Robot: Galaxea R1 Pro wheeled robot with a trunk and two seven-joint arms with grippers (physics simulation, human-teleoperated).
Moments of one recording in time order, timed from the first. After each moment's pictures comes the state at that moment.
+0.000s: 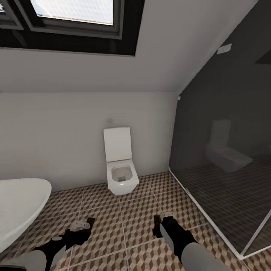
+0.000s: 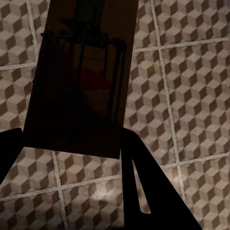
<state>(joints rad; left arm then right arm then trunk) -0.68 0.15 -0.11 -0.03 0.01 -0.11 -0.22 -0.63 0.17 0.07 -0.42 0.02 0.58 -0.20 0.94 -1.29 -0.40</state>
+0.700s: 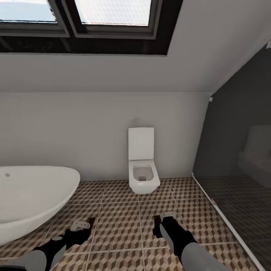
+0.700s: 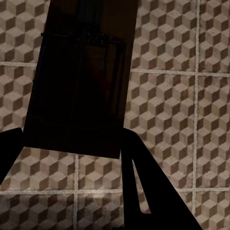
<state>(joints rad) -0.68 0.15 -0.10 -0.03 0.01 -0.12 -0.22 -0.63 0.17 0.07 -0.42 0.03 0.58 -0.20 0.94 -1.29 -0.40</state>
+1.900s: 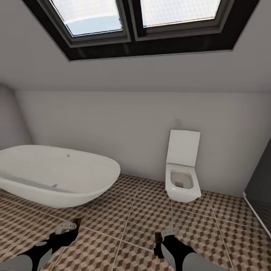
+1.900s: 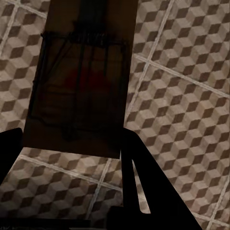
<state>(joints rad) -0.66 0.24 -0.10 0.00 0.14 -0.16 -0.22 -0.63 0.17 0.07 -0.15 0.03 0.39 -0.20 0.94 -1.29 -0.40</state>
